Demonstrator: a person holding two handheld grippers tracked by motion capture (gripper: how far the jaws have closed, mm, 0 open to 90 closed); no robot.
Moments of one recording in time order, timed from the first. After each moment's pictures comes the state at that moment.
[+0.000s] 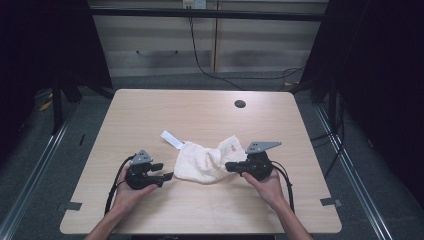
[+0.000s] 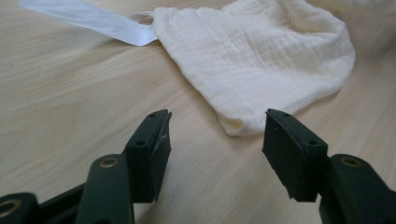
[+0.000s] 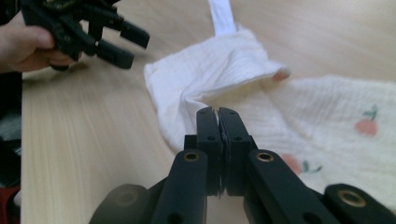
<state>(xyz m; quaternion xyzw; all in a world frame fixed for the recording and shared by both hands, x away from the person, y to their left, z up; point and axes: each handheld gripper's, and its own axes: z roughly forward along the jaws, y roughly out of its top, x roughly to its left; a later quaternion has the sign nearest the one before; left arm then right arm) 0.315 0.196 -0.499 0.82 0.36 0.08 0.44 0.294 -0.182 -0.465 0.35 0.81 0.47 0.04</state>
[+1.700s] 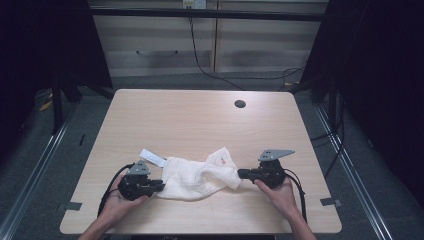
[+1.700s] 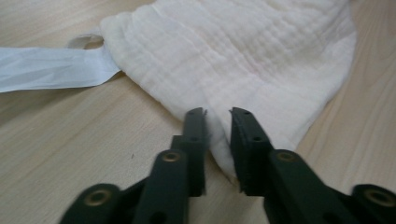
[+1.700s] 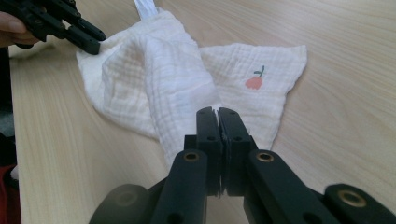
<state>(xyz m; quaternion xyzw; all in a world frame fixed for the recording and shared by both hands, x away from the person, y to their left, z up) 0.291 0.213 -0.490 0.87 0.30 0.04 0.39 0.278 -0.213 -0.471 0.37 0.81 0.45 0.06</state>
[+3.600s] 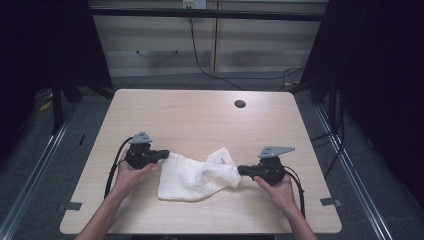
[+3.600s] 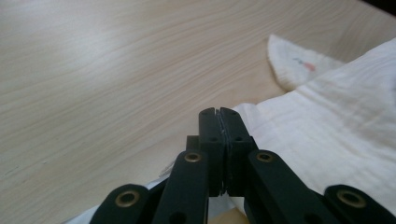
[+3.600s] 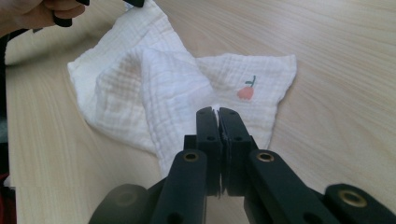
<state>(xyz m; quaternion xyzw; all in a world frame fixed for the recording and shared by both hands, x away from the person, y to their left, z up) 0.361 0.197 -0.474 0.82 0.33 0.07 0.46 0.284 -0.215 -0.468 0.37 0.80 0.46 0.06</state>
